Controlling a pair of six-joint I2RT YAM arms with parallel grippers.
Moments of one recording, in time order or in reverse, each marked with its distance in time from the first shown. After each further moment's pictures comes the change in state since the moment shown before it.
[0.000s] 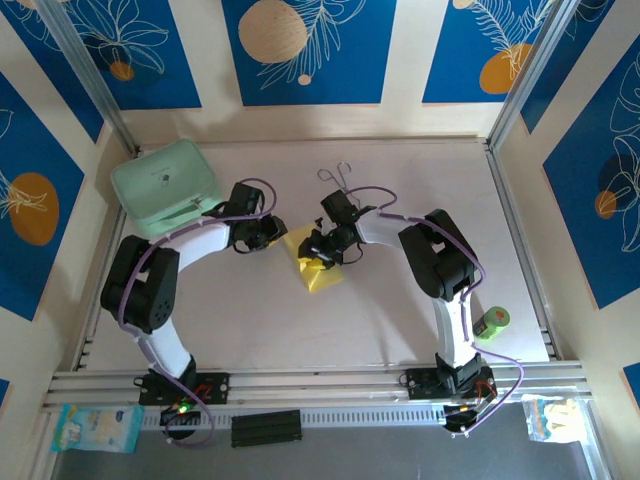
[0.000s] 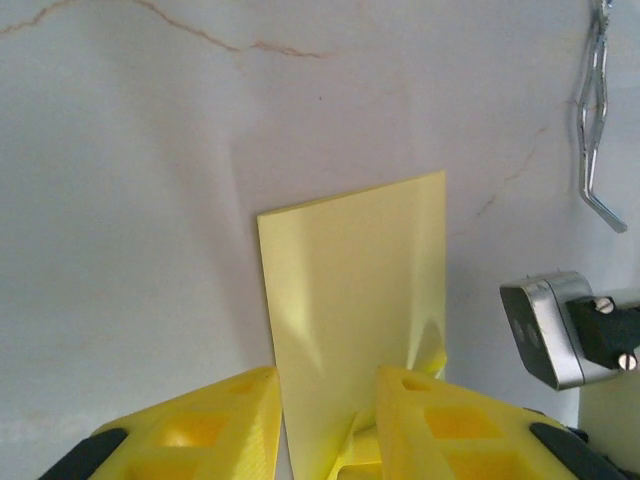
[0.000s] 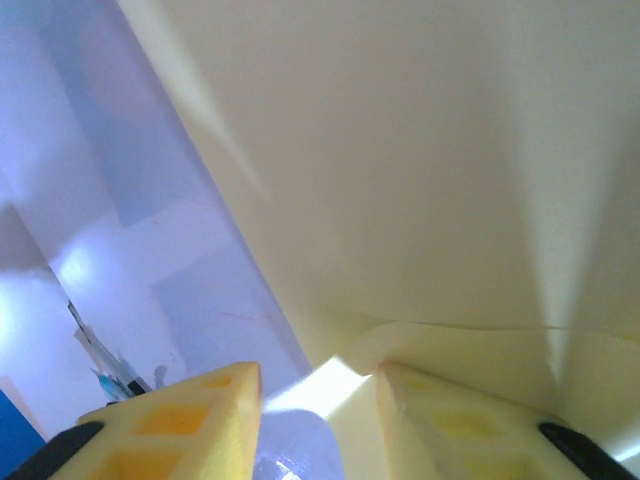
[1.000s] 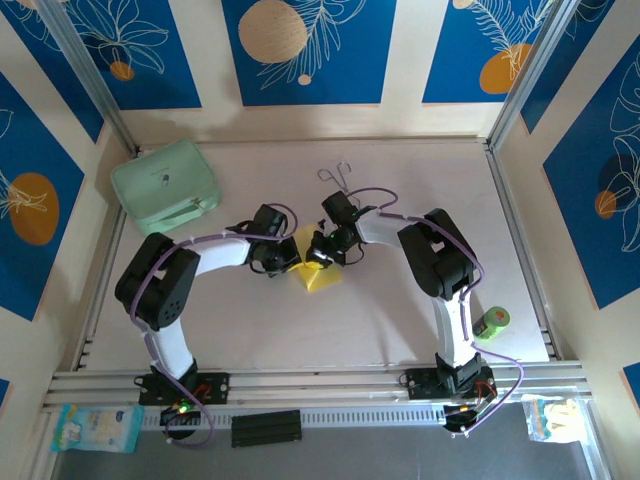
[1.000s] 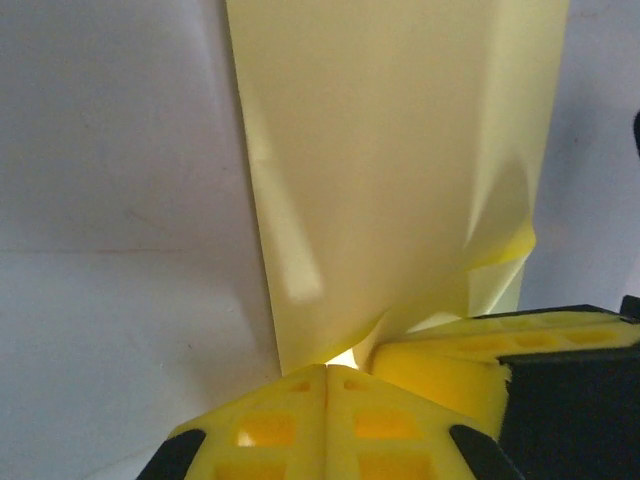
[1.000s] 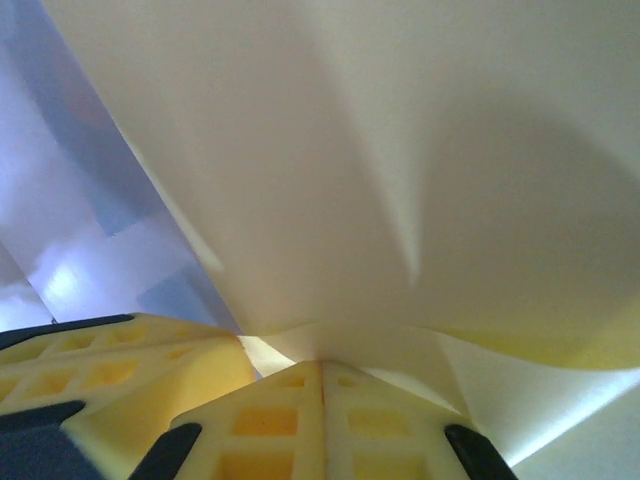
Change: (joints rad) left arm -0.153 0.070 -0.073 0.042 0.030 -0.092; right arm -0.003 0.009 0.001 -0.031 0.027 0.007
